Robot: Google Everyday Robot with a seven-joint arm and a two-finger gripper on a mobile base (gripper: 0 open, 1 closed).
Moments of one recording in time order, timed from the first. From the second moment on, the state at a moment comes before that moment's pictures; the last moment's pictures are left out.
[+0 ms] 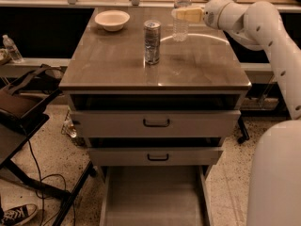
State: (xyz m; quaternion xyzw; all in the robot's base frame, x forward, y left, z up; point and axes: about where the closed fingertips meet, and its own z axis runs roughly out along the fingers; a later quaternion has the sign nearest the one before) arm 0.875 -0.167 0.970 -0.24 0.67 0.19 0.67
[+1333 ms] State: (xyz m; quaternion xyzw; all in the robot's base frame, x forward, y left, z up) arm 0.914 -0.139 0.944 -0.23 0.69 0.20 0.66
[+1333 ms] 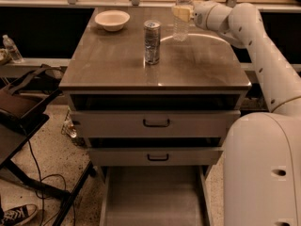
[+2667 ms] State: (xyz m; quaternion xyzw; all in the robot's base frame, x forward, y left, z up) arm 0.911 -0.137 0.951 -0.24 0.68 0.20 0.66
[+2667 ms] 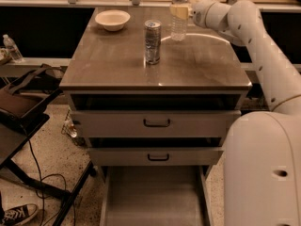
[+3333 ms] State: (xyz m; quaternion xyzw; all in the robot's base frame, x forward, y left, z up) arm 0.778 -0.229 1.046 -0.25 0.68 0.11 0.68
